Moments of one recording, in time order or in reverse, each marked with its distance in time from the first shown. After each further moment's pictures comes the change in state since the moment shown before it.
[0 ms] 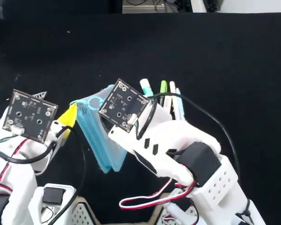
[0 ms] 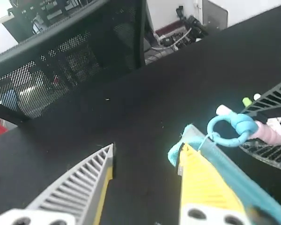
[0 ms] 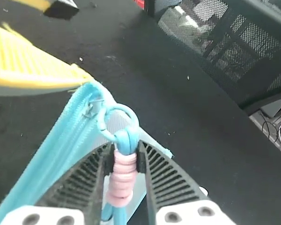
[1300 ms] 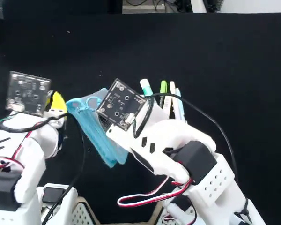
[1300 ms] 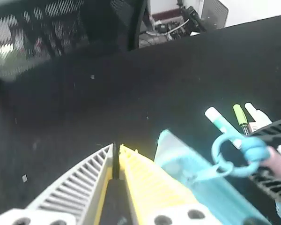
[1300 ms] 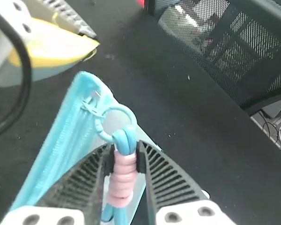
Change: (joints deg) left arm -0.2 0.5 10.2 -5.7 13.2; right arm 0.0 -0.3 2.5 -3.2 -0.2
